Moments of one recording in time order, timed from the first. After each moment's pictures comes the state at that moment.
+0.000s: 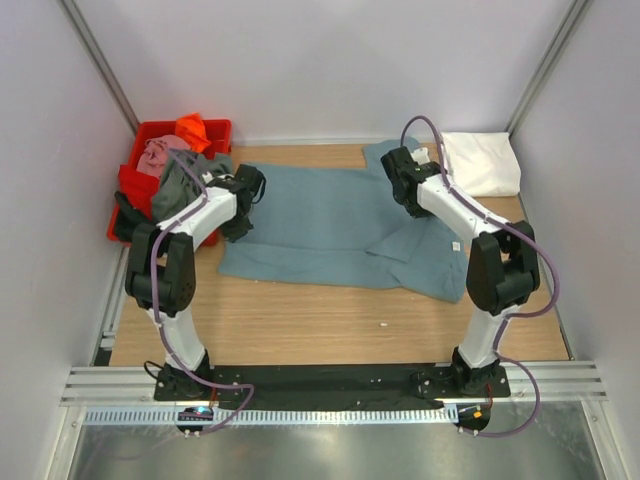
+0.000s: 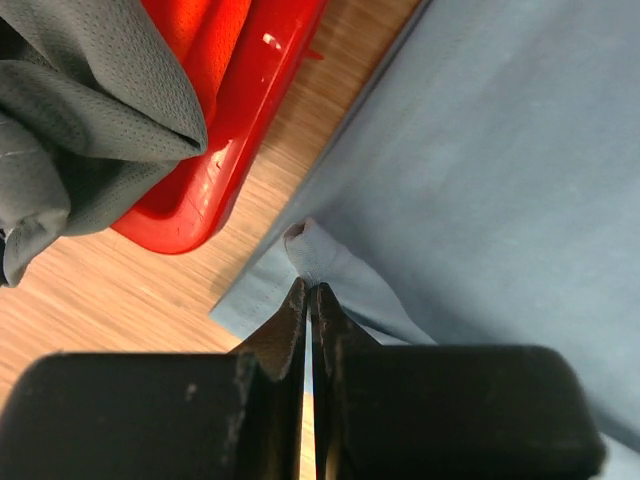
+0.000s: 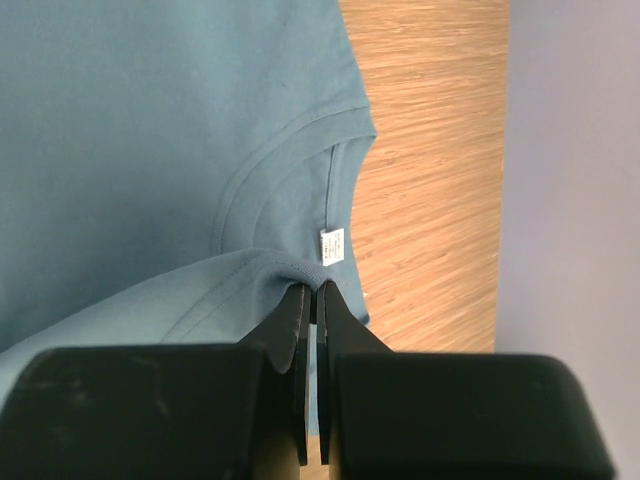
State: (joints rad) left arm -0.30 1.82 1.36 -0.84 -0.49 -0.69; right arm 0.36 1.80 1.50 -0.89 0.72 0.21
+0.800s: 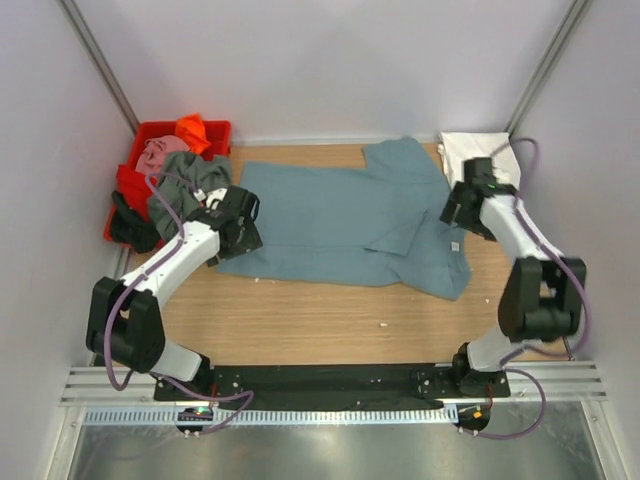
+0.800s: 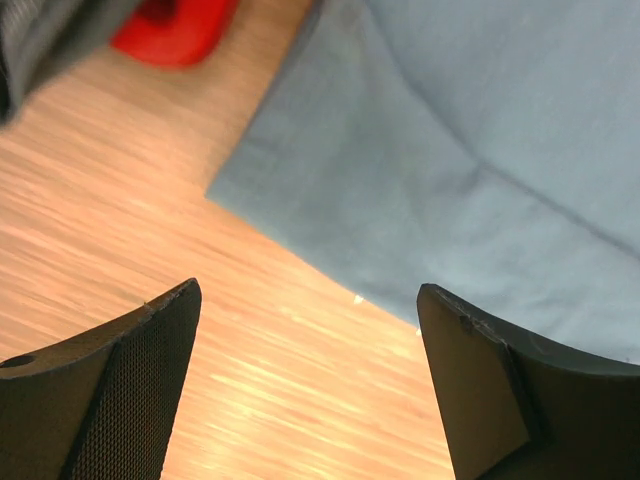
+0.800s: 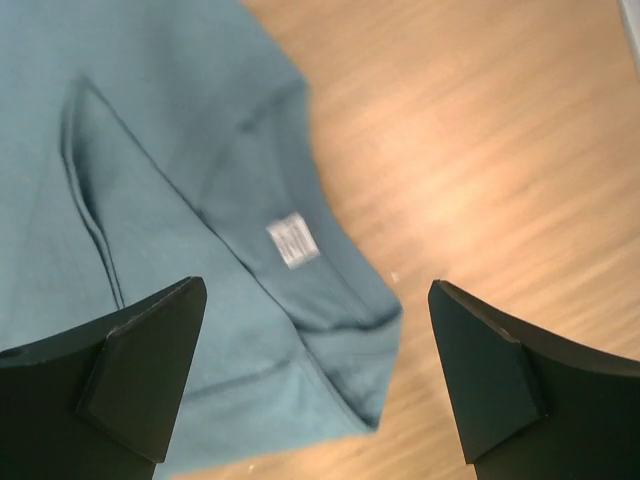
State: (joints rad) left arm -0.37 1.50 1.14 -0.82 -0.43 -0.73; right arm 0.07 1.69 1.30 -0.72 0.42 0.37
